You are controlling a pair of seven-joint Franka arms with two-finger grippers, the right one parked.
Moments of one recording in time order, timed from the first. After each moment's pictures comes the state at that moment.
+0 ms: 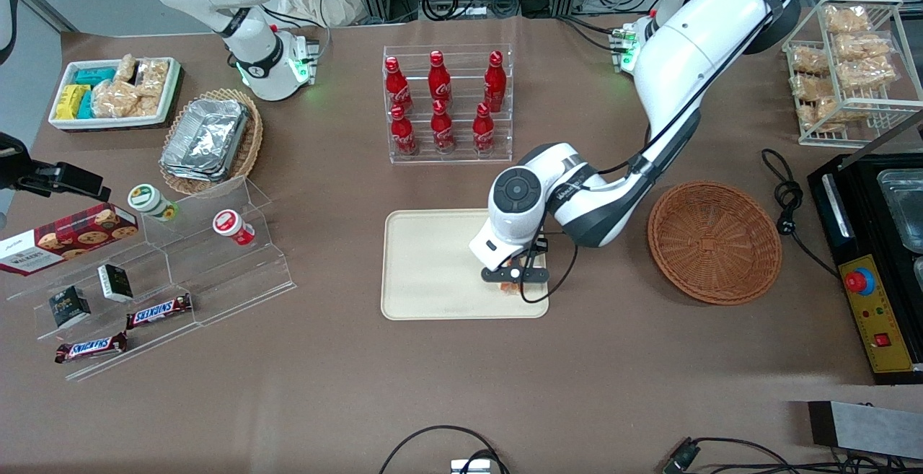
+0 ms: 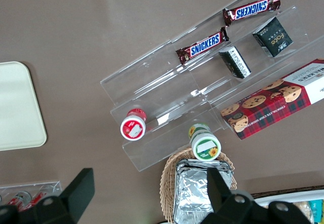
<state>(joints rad) -0.16 0.82 -0.66 -1.48 0.58 2.07 -0.93</state>
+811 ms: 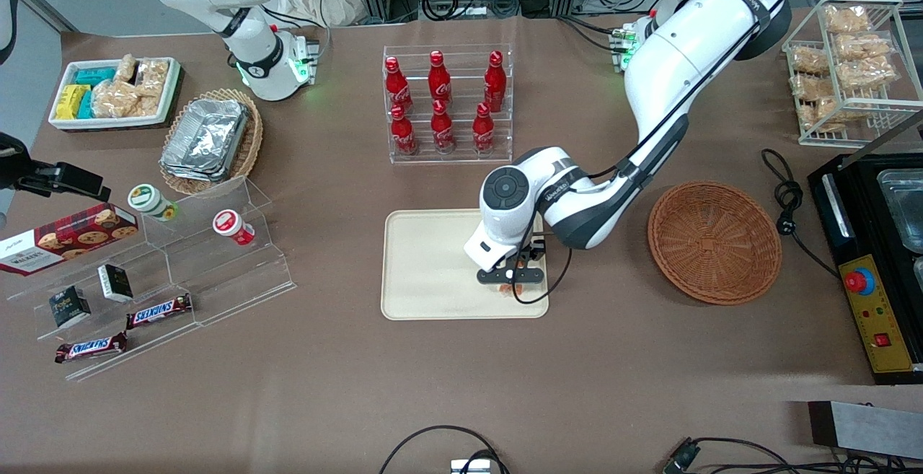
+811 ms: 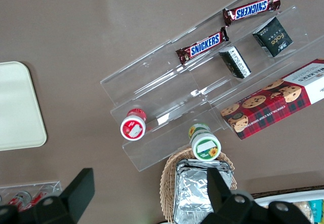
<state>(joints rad) -0.19 0.84 -0.64 -1.47 0.64 2.09 -0.98</state>
